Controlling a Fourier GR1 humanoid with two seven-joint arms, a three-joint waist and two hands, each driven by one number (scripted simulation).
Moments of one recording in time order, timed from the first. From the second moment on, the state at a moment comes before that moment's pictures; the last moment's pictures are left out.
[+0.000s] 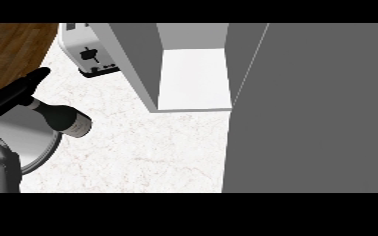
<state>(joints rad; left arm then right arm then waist) -0.25 0.14 0.36 -1.81 -0.35 0.64 0.49 0.13 -0.15 0.36 -2.52 -0.08 0.00 0.46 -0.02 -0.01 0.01</state>
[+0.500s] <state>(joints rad) -0.21 0.12 0.39 -1.76 -0.27 0.65 0.31 0.12 -0.16 0.37 -2.51 -0.07 0.00 0.43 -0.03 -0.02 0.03</state>
